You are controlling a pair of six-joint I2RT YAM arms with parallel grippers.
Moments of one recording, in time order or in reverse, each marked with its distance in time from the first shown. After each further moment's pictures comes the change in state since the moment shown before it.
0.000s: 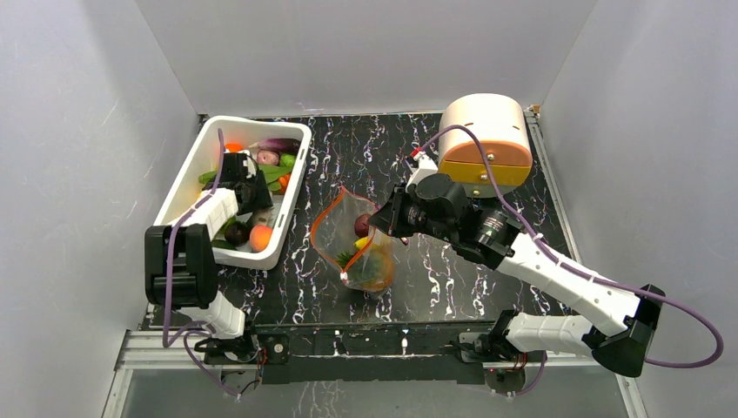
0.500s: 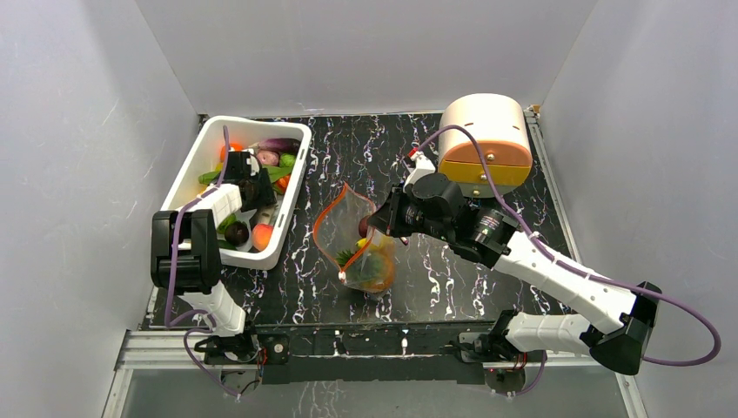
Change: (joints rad) left arm 0.000 0.084 0.026 0.076 0.030 0.005; right arm 0.000 0.018 0.003 0.000 -0.002 -0.001
